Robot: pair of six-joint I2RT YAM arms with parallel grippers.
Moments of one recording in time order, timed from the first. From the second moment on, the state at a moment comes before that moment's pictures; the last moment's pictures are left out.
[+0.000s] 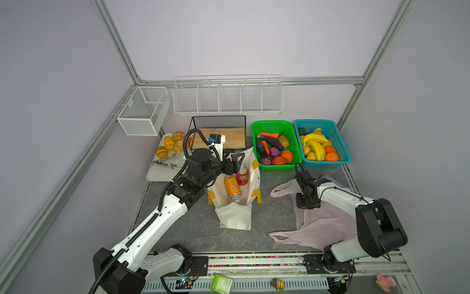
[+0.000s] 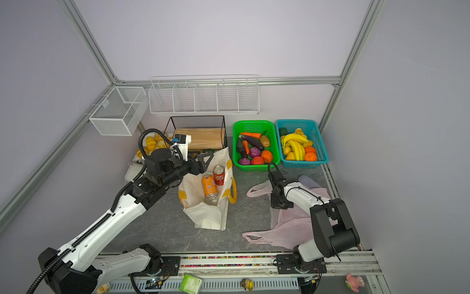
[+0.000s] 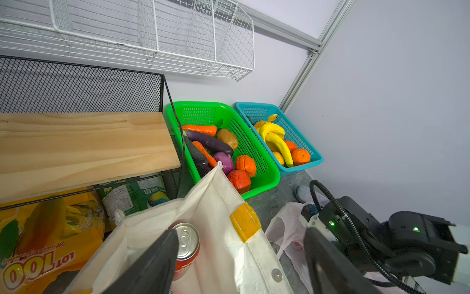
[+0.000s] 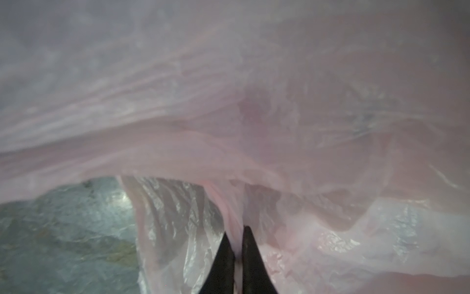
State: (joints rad) left arm -0.60 1.12 1.07 -0.15 0.13 -0.36; right arm 0.34 1.47 0.81 -0.77 0.17 0.42
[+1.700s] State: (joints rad) left arm -0.86 1.47 1.34 -0.03 0.19 -0.37; right arm 0.39 0.97 1.10 -0.31 -0.24 0.73
